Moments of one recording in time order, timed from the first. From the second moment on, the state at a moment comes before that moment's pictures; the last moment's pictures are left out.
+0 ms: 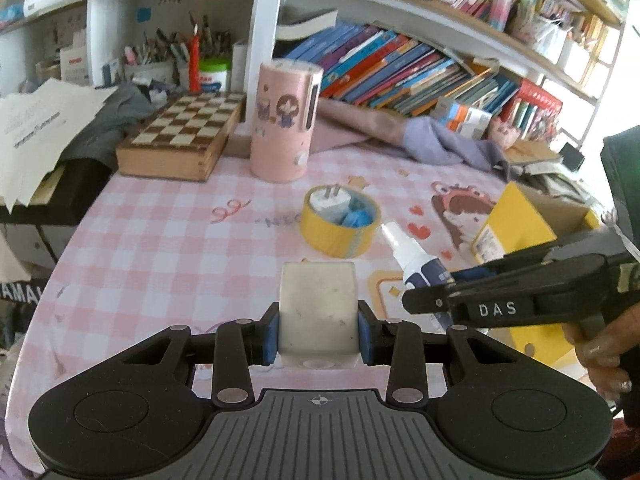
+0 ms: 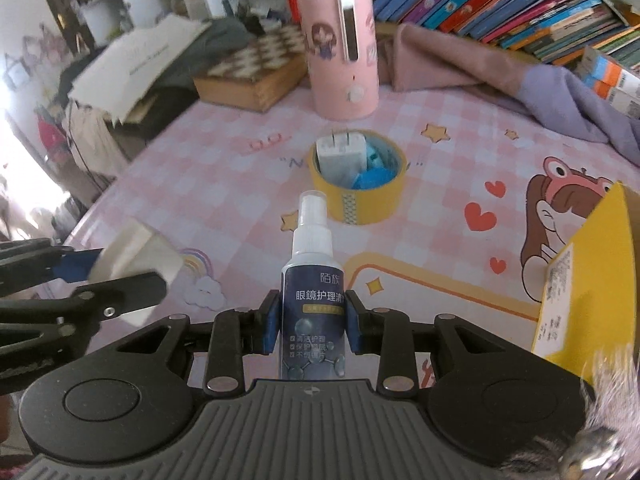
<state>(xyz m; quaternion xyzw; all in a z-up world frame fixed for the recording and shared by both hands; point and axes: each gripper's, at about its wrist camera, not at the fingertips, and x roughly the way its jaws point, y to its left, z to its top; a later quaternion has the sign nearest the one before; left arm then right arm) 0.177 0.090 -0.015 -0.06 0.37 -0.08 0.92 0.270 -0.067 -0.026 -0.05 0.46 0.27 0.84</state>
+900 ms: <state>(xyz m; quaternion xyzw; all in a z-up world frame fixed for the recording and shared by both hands) 0.083 0.087 0.013 -0.05 0.33 -0.12 0.93 0.152 -0.091 0.011 0.00 0.40 0.22 0.89</state>
